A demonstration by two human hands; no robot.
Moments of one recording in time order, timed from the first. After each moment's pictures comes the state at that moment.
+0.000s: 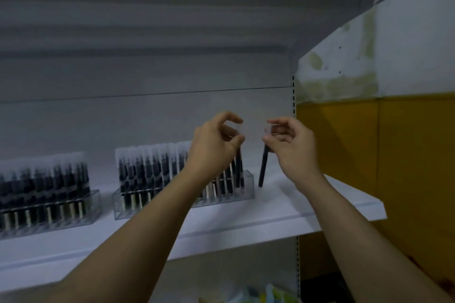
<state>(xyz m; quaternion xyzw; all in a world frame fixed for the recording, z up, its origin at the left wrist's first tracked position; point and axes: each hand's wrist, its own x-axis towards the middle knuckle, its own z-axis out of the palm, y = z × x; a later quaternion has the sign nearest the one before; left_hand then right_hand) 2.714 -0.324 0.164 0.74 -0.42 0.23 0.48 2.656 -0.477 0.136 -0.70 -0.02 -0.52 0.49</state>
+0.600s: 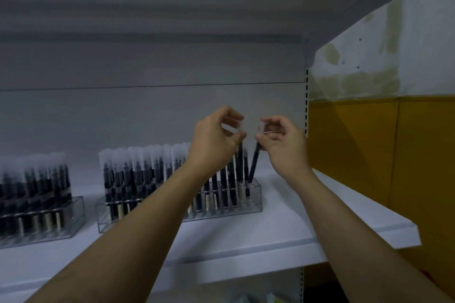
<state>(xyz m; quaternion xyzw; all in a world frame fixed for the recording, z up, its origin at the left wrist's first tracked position) 2.772 -0.349 0.171 0.74 -0.40 0.25 0.49 2.725 -0.492 0.142 -0.72 0.00 -0.49 0.49</state>
